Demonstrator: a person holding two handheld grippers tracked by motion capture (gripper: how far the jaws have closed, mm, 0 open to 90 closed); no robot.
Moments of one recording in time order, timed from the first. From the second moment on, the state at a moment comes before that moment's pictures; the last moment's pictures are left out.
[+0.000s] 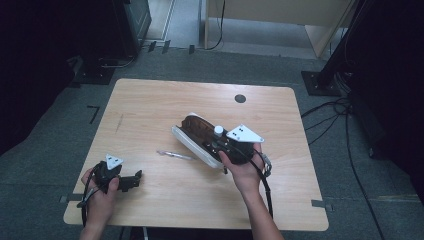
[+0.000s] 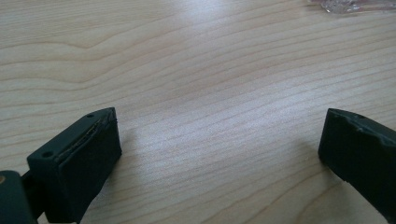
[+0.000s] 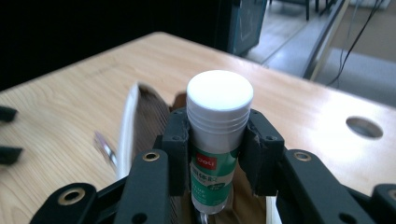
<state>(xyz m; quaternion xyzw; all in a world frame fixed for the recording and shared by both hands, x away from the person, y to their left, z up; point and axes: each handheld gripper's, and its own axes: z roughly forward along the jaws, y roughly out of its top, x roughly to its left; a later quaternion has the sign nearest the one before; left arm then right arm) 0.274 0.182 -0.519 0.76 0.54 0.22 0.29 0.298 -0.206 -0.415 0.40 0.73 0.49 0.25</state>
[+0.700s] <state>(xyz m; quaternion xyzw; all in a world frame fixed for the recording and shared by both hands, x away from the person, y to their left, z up) 0.274 0.182 -0.519 0.76 0.54 0.22 0.29 0.305 -0.201 -0.452 0.42 0.78 0.41 0.24</state>
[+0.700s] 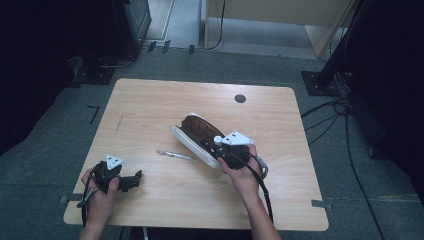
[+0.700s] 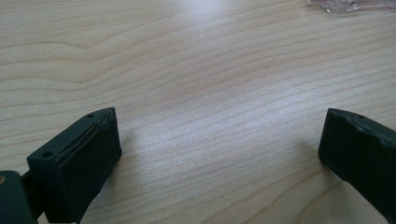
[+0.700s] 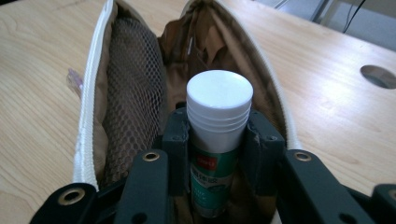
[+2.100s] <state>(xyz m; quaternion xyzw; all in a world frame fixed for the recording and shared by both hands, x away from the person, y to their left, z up) 0.274 0.182 -0.519 0.76 0.54 0.22 0.29 0.318 -0.191 -0.457 0.42 0.77 0.43 0.23</state>
